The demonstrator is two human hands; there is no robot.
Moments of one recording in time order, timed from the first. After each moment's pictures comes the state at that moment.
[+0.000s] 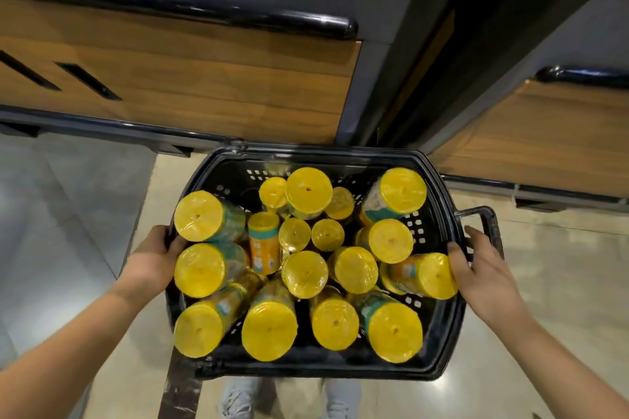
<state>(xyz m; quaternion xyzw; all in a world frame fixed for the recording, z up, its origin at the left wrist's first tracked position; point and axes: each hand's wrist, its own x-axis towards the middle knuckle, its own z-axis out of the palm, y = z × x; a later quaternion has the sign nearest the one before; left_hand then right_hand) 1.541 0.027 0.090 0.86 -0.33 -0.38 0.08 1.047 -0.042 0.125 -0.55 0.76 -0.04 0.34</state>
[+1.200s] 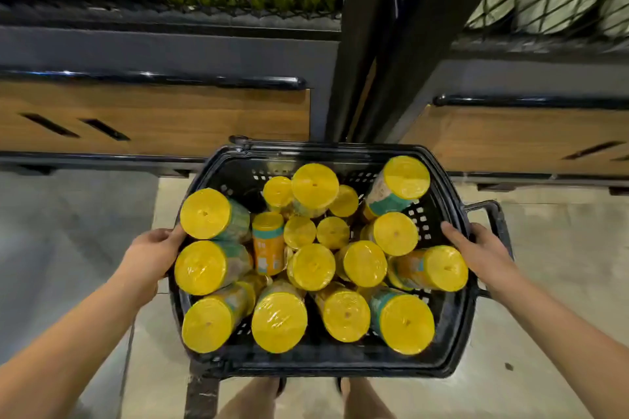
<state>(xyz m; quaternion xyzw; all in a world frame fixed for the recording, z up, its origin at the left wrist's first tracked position) 1.513 0.001 0.208 0.85 -0.23 -0.43 0.19 1.001 -0.046 0.212 -0.38 0.81 -0.11 0.44</state>
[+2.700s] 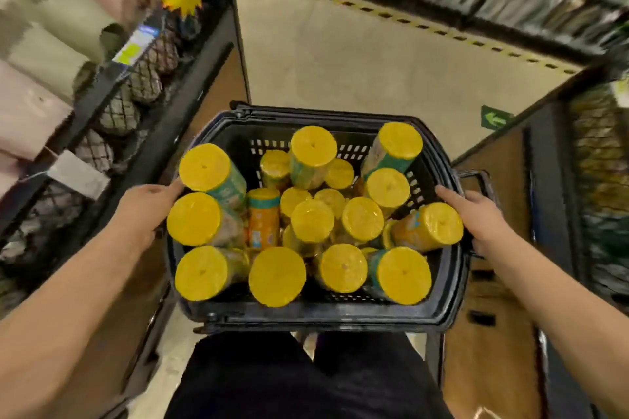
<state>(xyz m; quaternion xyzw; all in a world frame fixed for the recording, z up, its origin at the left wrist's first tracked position) 0.693 -0.189 0.488 0.49 -0.68 -0.54 -0.06 0.519 0.290 0.508 0.20 0.84 -0.45 0.20</state>
